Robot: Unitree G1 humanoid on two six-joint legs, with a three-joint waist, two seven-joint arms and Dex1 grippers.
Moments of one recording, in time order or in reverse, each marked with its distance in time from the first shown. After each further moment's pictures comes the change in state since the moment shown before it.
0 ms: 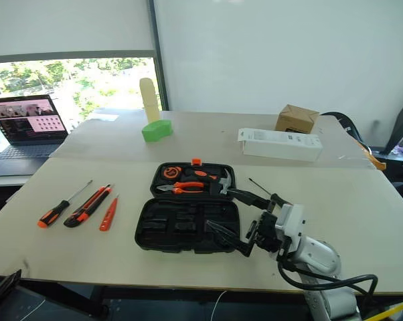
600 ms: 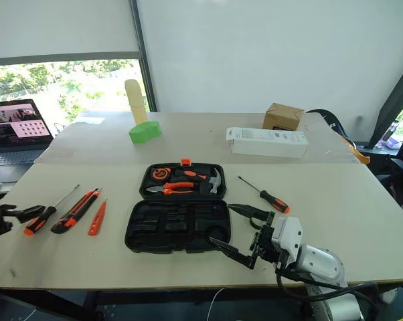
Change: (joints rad) left arm -0.962 0.509 -0.674 0.681 0.384 0.305 -0.134; right arm 0.047 -0.037 -0.013 0.063 -0.057 -0.048 0.040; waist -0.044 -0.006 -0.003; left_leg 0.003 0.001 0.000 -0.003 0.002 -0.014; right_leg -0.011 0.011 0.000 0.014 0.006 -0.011
